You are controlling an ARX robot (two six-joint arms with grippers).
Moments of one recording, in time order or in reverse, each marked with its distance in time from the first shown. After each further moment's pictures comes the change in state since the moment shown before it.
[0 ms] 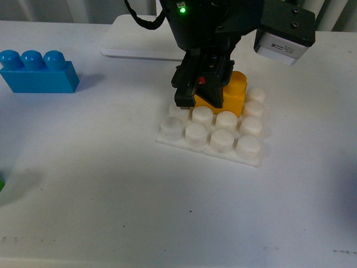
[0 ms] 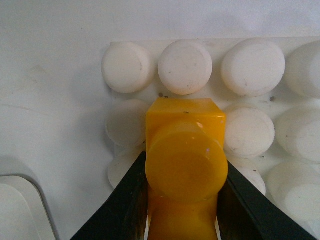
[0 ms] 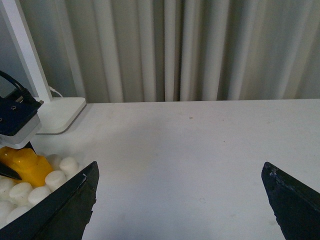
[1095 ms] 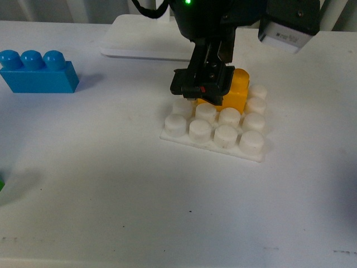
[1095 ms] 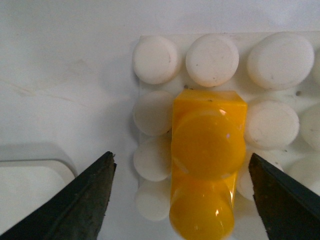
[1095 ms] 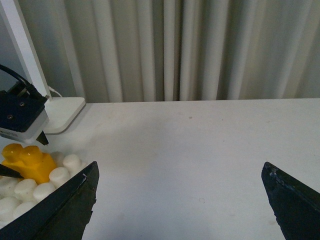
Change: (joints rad) left arm -0.002 -0.036 -0.016 0.078 -0.055 -0.021; right arm 0.000 0.000 0.000 0.000 0.000 0.000
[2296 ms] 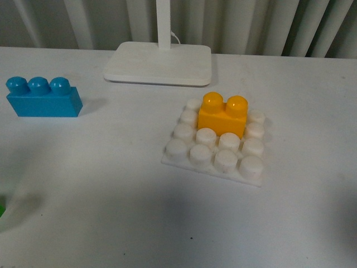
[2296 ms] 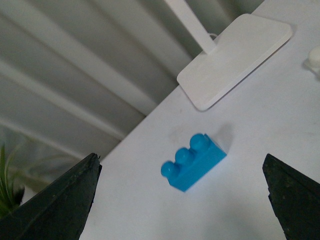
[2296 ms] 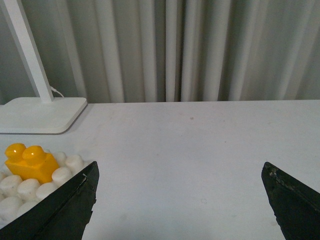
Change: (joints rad) left arm 0.220 -1.369 -1.399 0.975 -0.346 -0.532; right arm 0.000 0.000 0.000 0.000 0.000 0.000
